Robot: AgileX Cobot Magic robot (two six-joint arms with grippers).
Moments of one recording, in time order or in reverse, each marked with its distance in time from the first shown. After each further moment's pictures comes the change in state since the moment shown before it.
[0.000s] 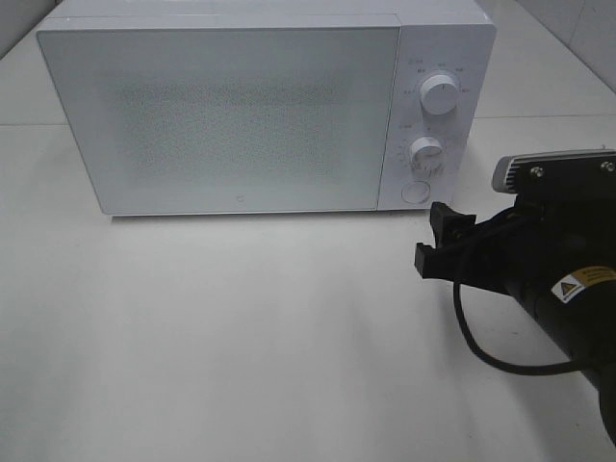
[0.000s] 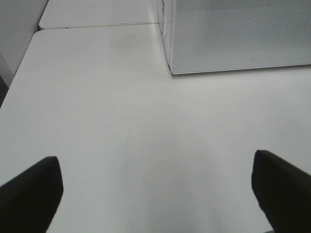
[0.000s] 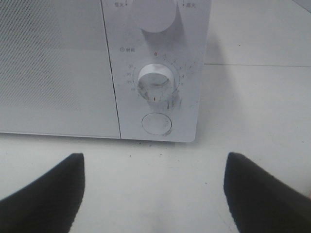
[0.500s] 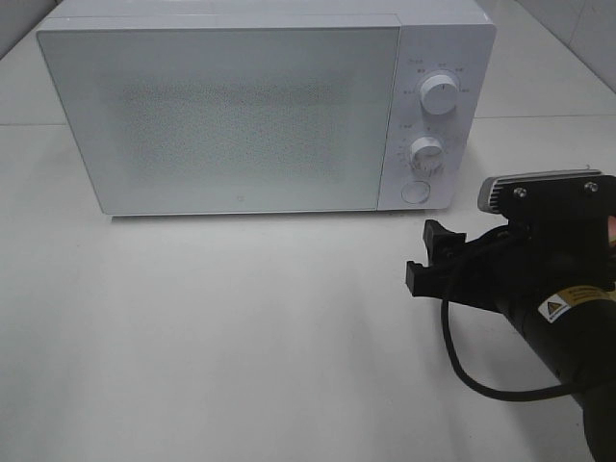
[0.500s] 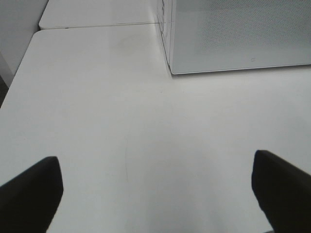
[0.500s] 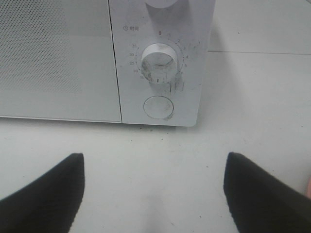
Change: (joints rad) left arm 0.000 0.000 0.000 0.000 0.000 0.000; right arm 0.070 0.043 0.000 0.083 -0.026 0.000
